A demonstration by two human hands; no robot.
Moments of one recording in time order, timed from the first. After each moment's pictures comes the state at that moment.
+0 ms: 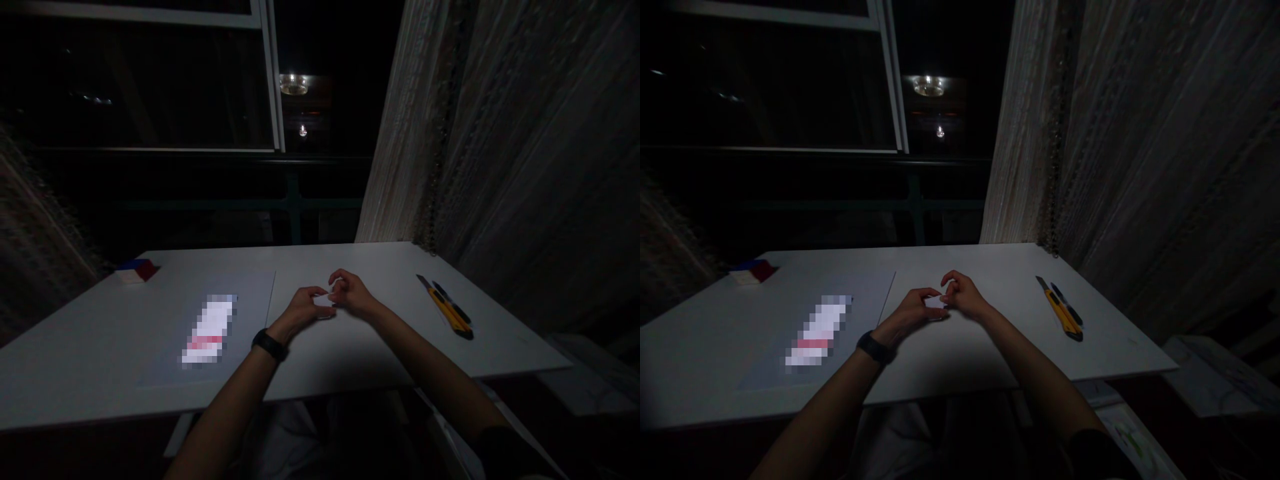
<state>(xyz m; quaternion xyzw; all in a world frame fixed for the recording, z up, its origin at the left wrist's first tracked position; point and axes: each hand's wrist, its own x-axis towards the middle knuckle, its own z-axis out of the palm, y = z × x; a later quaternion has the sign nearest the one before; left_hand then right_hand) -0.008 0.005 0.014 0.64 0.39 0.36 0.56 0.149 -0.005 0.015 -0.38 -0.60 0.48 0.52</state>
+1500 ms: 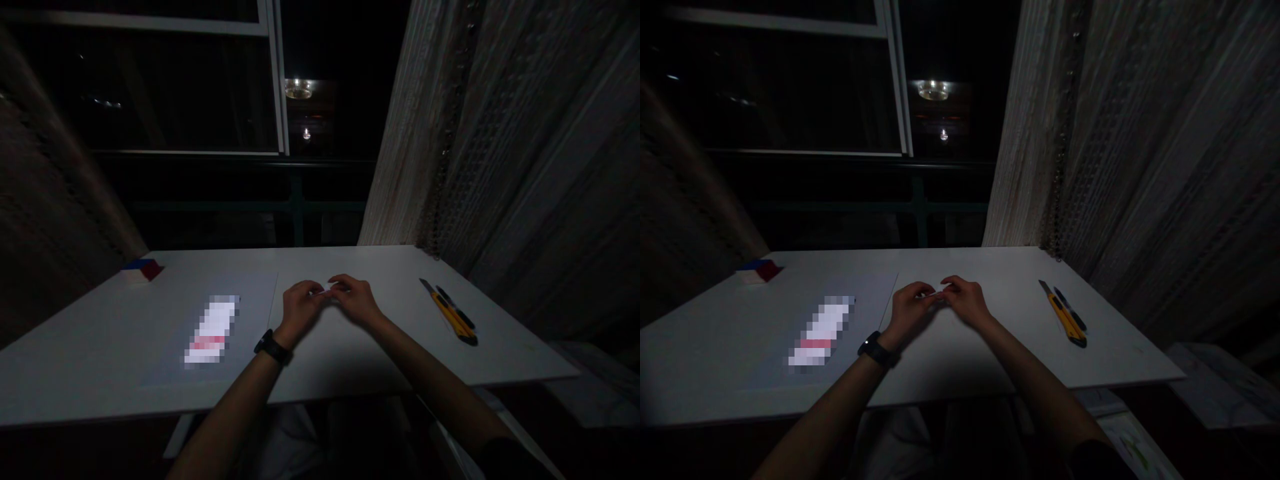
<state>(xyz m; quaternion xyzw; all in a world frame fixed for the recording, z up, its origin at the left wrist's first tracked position) -0.016 0.000 0.024 0.75 0.43 0.47 0.18 0.140 -0.014 0.020 -0.50 -0.67 0.19 0.51</state>
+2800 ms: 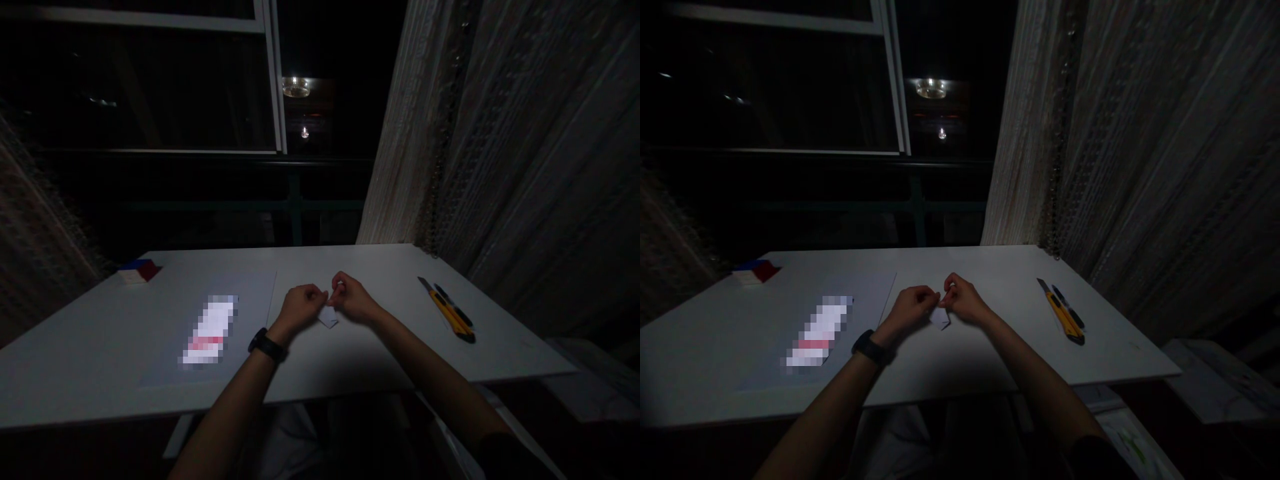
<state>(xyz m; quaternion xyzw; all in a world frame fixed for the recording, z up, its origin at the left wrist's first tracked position) -0.019 0.008 0.022 0.76 0.42 0.36 0.33 0.147 -0.005 0.009 -0.44 -0.64 0.40 0.48</state>
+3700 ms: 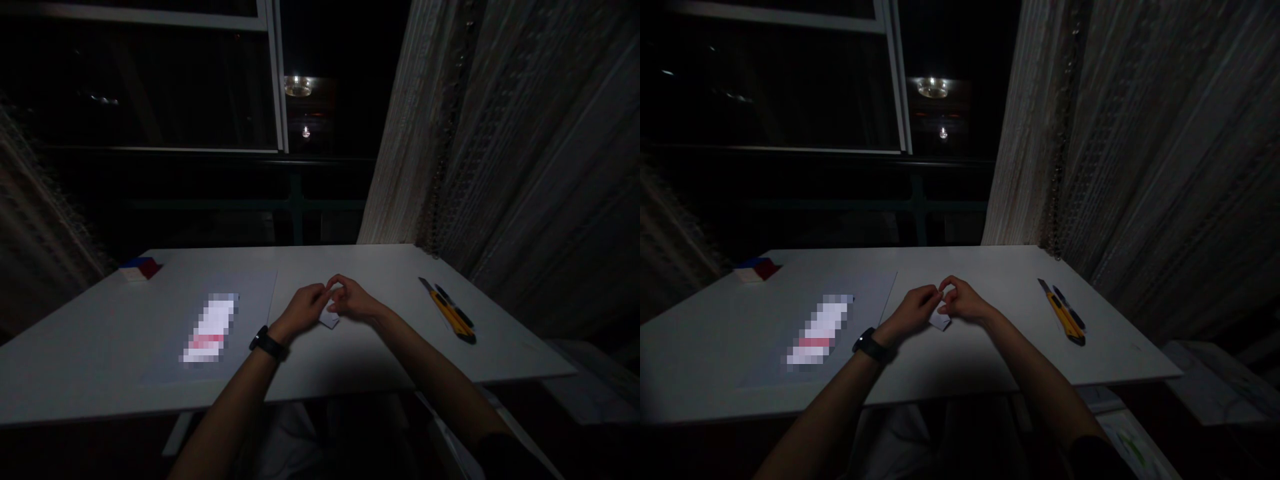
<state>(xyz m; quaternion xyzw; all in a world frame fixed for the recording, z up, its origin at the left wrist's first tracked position) -0.015 0.002 0.024 0.84 0.33 0.34 0.26 0.150 -0.010 0.019 -0.37 -0.62 0.54 0.43</state>
